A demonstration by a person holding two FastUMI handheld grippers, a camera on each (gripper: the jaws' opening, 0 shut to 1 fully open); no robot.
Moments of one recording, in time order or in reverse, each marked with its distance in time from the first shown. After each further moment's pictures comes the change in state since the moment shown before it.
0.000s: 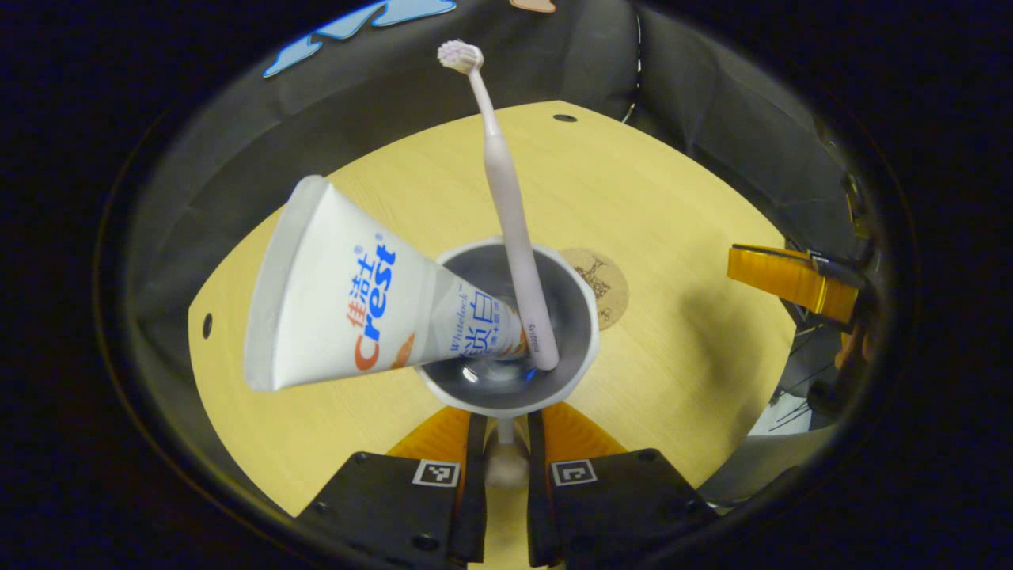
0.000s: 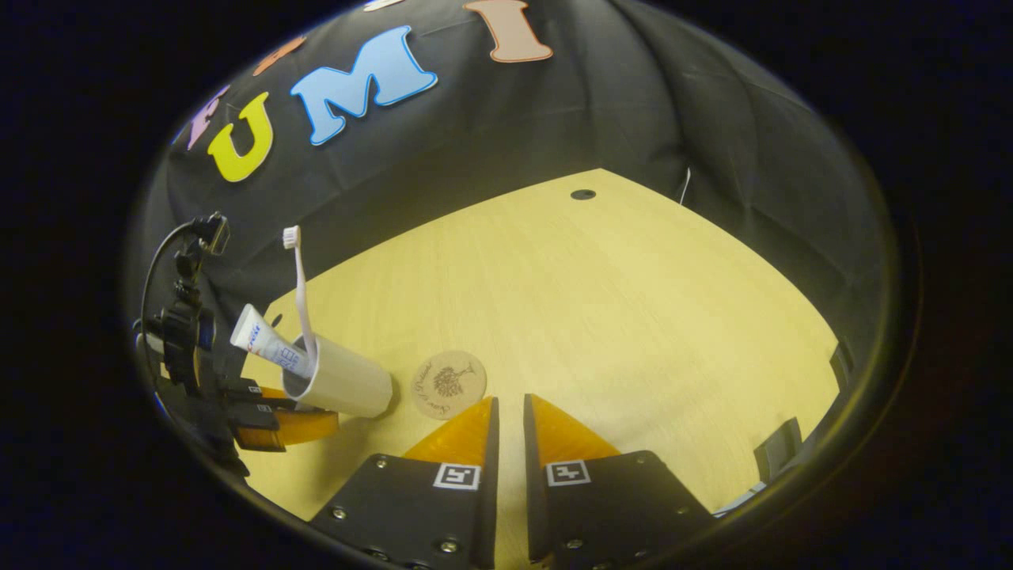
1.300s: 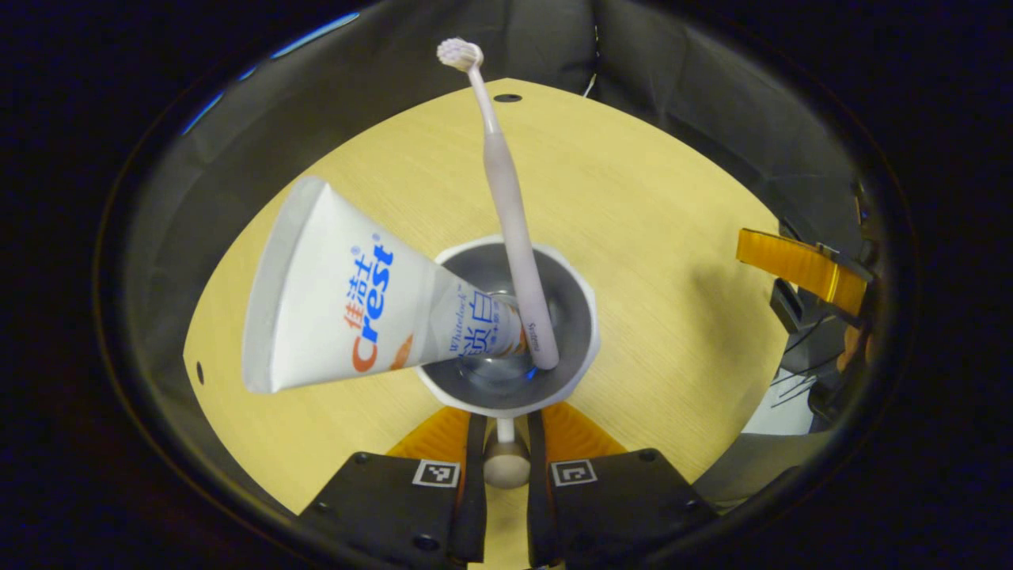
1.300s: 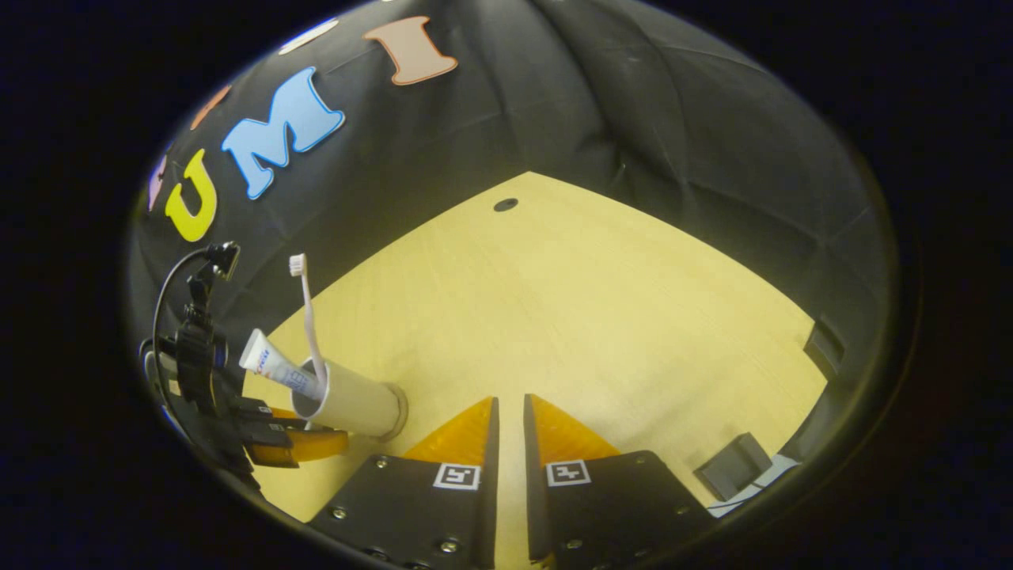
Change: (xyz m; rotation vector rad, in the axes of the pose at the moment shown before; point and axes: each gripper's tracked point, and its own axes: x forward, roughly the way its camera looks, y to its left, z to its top) left arm -0.040 0.067 0.023 0.081 0.134 -0.015; right arm -0.013 -0.086 0.025 0.177 -0.010 -0.069
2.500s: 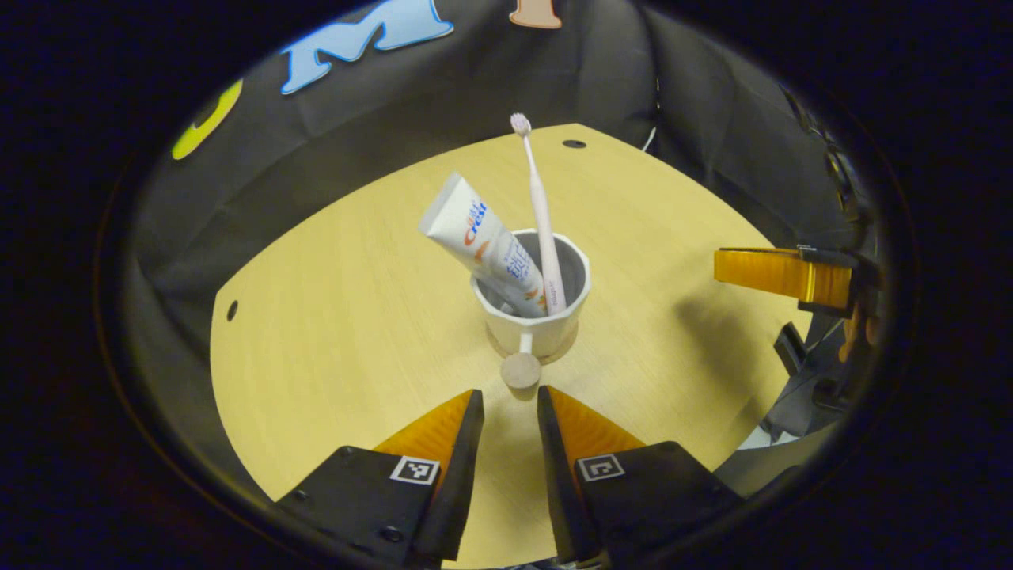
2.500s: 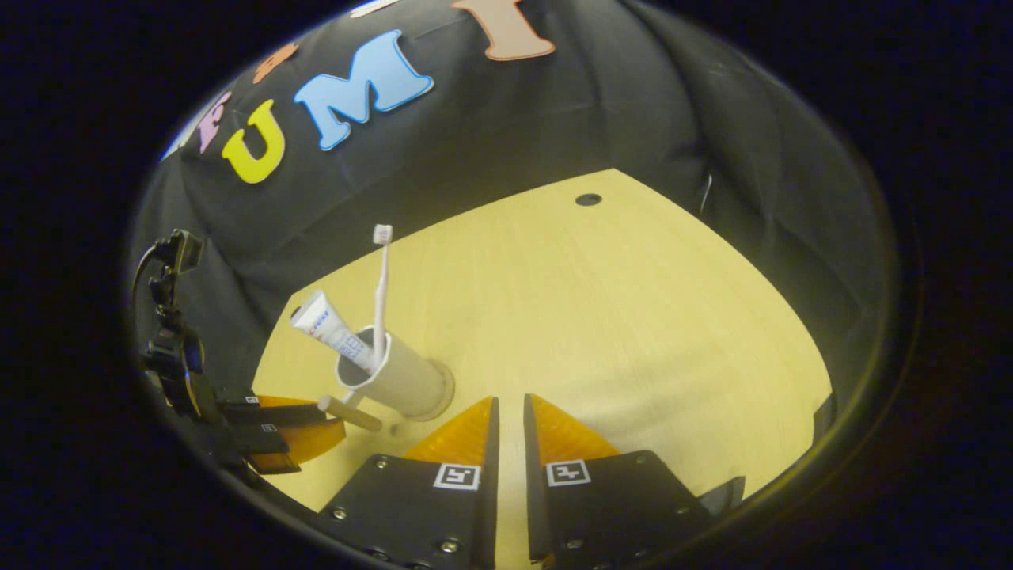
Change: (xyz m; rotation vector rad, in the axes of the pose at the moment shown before) left arm -0.090 0.005 -0.046 -0.222 -0.264 0.179; right arm -0.019 0.066 0.005 -0.270 0.068 0.200
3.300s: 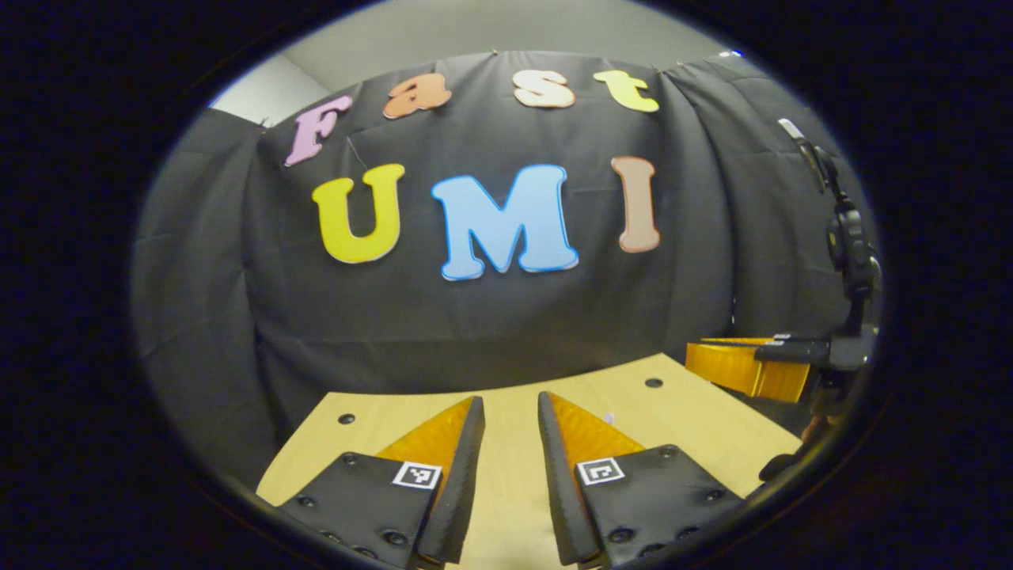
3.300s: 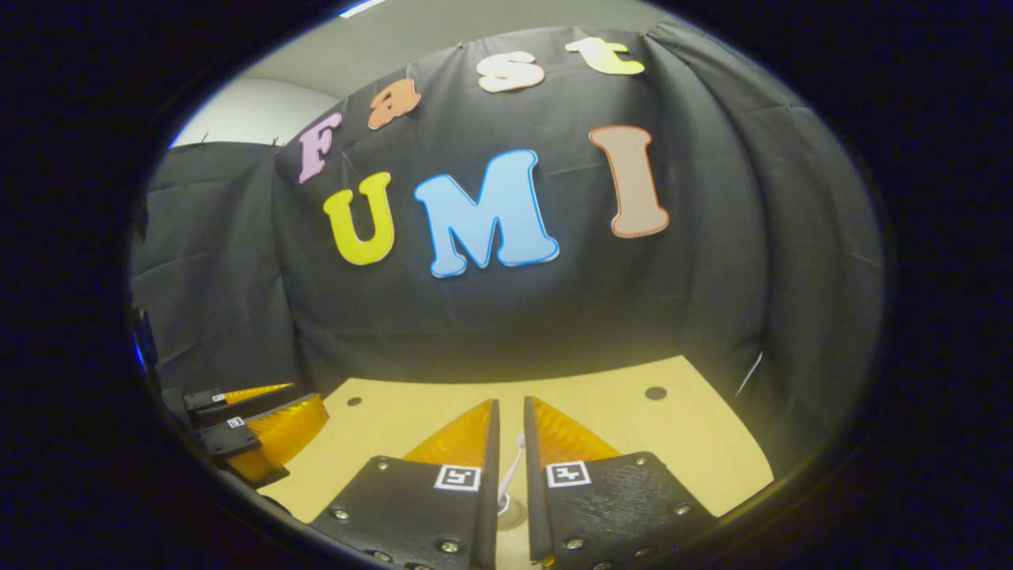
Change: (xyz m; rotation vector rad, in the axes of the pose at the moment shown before) left arm -0.141 0.044 0.060 -0.212 -0.819 0.328; right arm -0.097 0.116 0.205 -0.239 -0.545 0.117
